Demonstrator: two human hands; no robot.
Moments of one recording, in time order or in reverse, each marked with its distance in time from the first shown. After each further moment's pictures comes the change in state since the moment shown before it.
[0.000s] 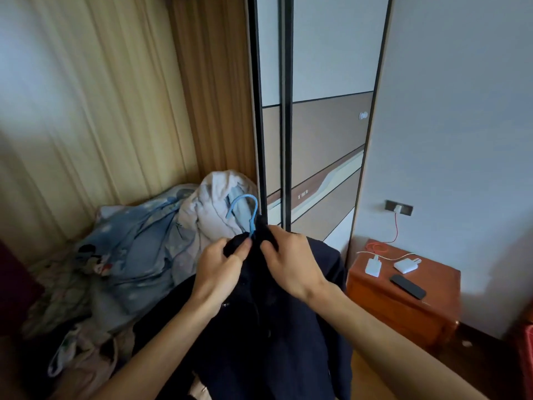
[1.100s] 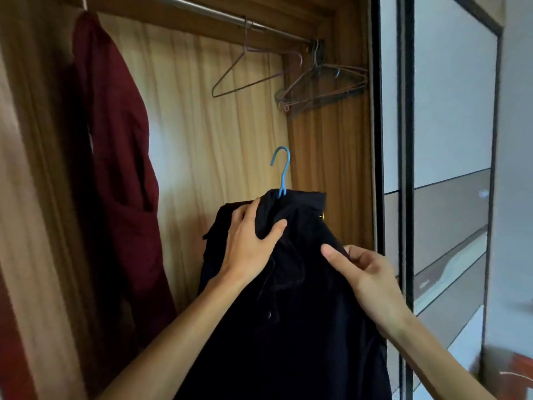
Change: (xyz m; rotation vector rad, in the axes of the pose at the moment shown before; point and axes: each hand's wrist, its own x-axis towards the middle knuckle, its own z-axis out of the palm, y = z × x) left_hand 0.093 0.099 -0.229 0.342 0.311 0.558; right_hand 0.082 -0.167 0.038 0.892 -0.023 0.057
